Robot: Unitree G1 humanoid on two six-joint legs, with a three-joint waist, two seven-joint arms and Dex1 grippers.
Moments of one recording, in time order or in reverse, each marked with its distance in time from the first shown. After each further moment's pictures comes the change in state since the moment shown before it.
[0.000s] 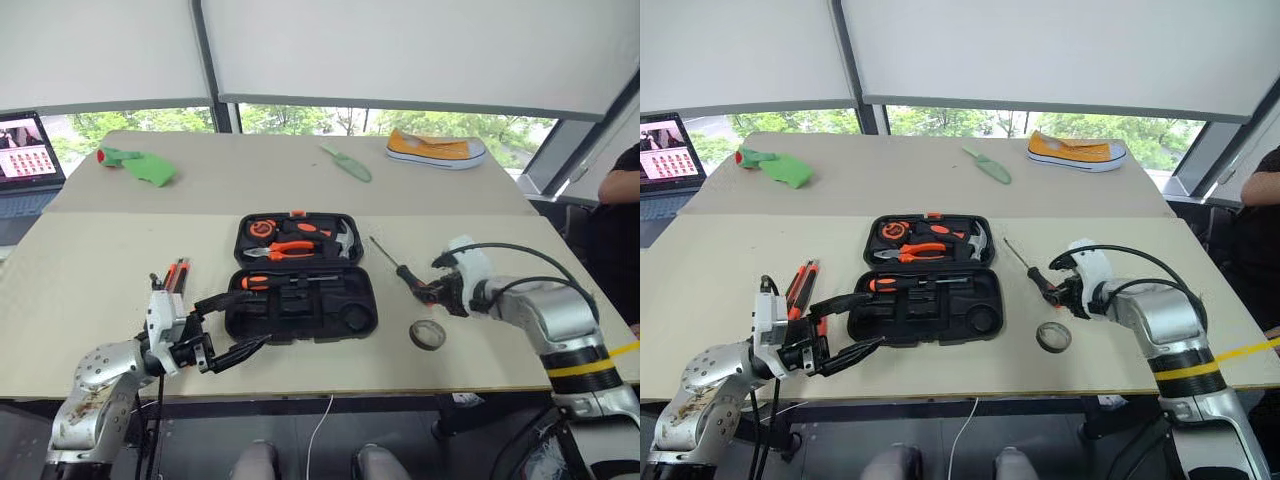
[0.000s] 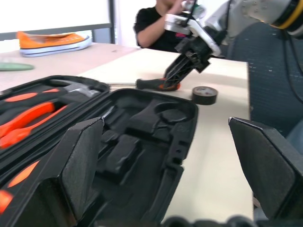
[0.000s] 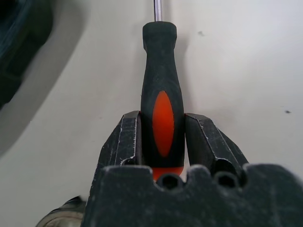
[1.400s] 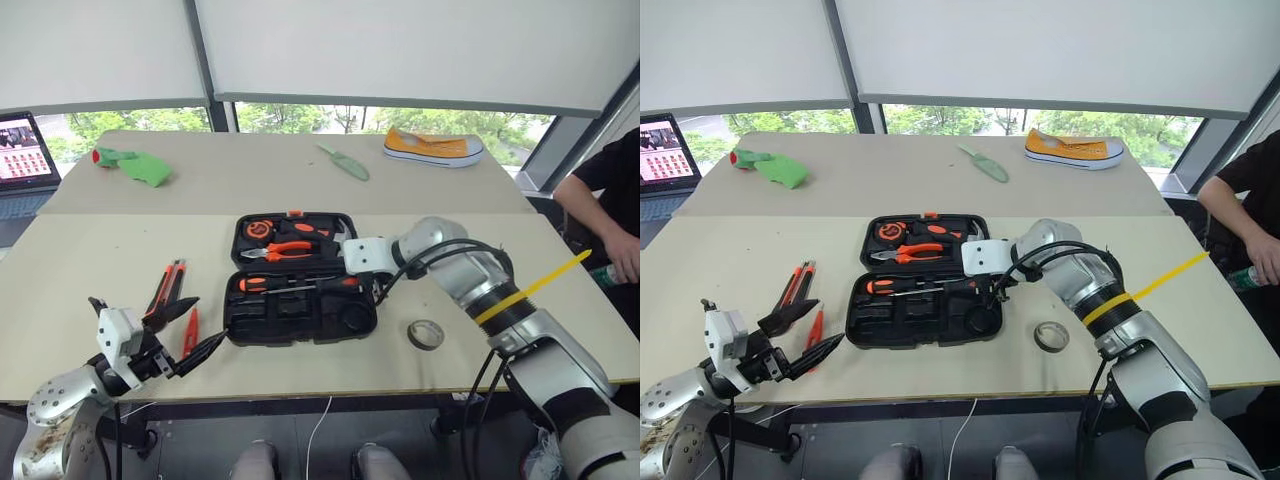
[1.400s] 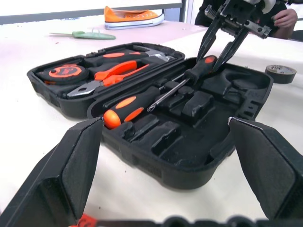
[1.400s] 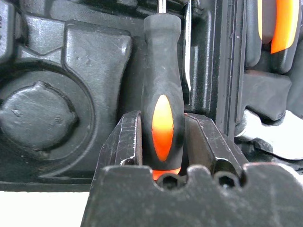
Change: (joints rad) left arm 0.138 0.000 0.143 0.069 0.036 -0.087 0.079; right arm -0.431 0.155 0.515 0.317 -0.608 -0.766 0.631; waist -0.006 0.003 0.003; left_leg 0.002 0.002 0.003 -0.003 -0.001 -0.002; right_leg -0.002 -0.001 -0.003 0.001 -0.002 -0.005
